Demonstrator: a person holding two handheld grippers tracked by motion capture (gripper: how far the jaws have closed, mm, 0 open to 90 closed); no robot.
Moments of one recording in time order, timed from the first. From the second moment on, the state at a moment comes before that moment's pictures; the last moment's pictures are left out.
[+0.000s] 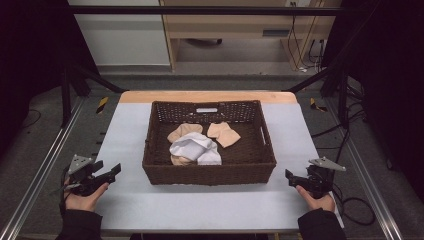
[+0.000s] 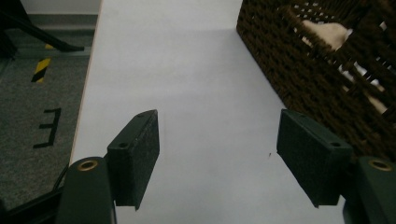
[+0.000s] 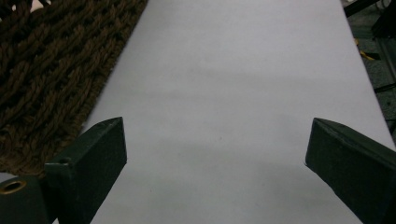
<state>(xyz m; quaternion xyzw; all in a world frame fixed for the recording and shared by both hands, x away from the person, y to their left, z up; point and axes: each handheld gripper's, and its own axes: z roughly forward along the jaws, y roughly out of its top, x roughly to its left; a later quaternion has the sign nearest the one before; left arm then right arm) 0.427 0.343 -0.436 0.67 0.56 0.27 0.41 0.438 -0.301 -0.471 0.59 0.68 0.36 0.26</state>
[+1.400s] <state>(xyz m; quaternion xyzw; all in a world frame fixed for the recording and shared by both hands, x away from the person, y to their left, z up) 0.442 0.300 -0.361 0.64 0.51 0.29 0.50 0.437 -0.296 -0.468 0.57 0.68 0.36 0.28</state>
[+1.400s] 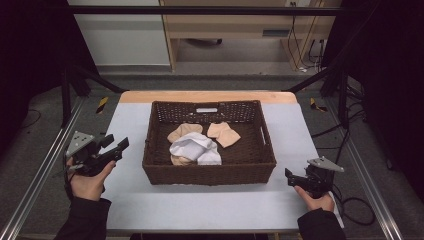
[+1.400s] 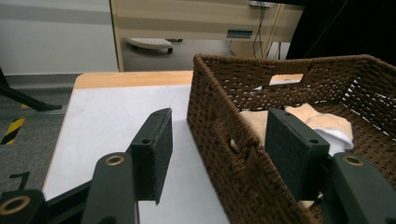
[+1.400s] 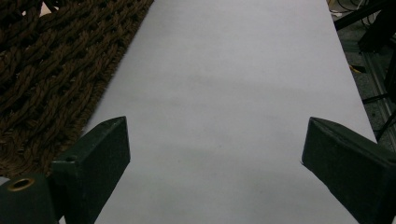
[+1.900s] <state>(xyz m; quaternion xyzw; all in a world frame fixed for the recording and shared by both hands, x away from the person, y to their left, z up) 0.460 0.266 -0.338 0.66 0.48 0.29 0.50 0.438 -0.295 -0.468 0.57 0.68 0.36 0.28</state>
